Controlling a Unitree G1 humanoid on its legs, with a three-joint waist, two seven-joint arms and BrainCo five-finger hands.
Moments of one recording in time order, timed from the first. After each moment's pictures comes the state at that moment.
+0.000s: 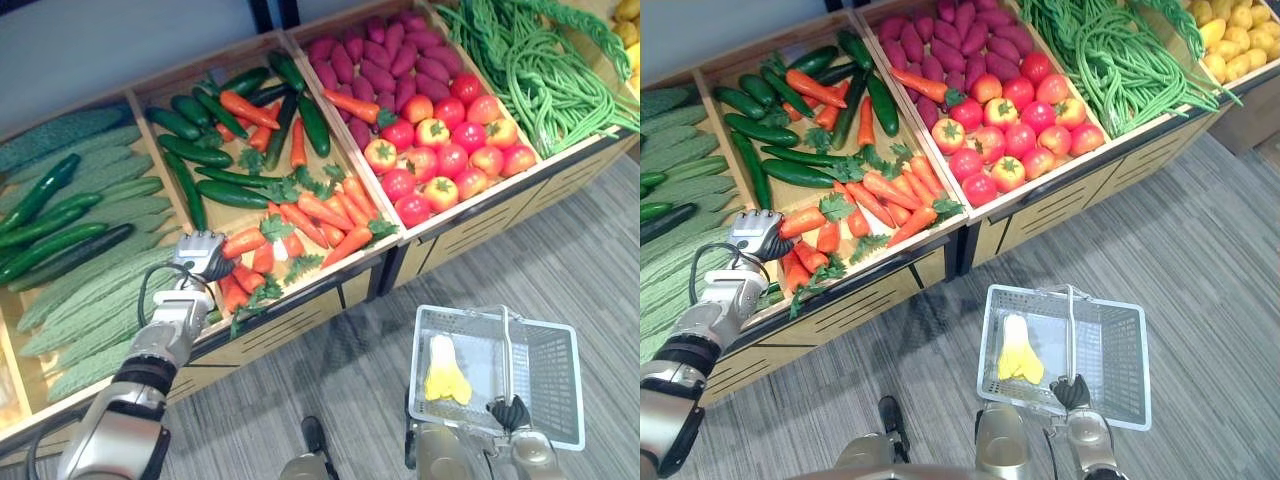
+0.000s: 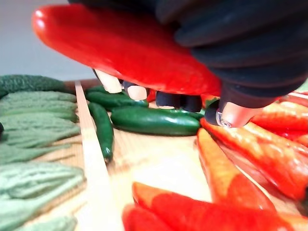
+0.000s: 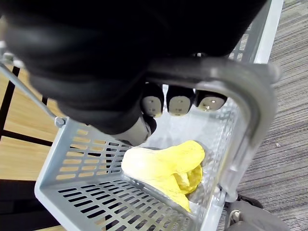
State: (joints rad) left arm -0.50 0.68 -0.23 0.74 0.91 -0.12 0.50; right arm -0.01 -0.24 -0.12 0.99 -0.17 -0.19 -0.13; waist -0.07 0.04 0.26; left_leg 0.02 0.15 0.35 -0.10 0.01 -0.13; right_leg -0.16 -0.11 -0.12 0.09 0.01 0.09
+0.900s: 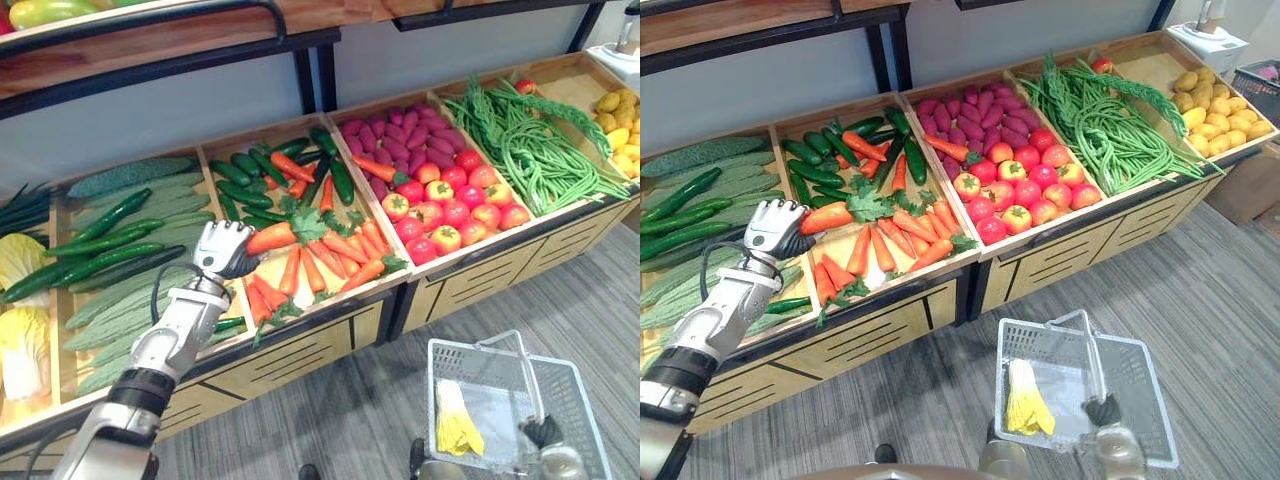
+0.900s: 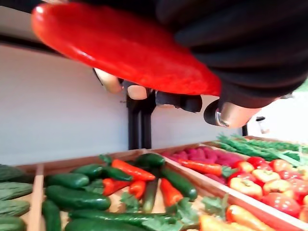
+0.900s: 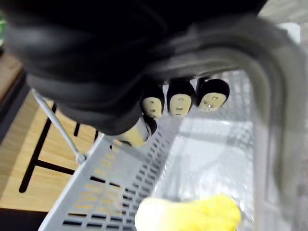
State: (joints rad) left arm -0.35 0.68 -0.22 0.37 0.91 -0.22 0.49; right arm 0.01 -0.39 -0.22 0.94 -0.31 -0.13 -0.12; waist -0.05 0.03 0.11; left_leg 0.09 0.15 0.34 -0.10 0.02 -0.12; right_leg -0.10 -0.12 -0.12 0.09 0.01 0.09
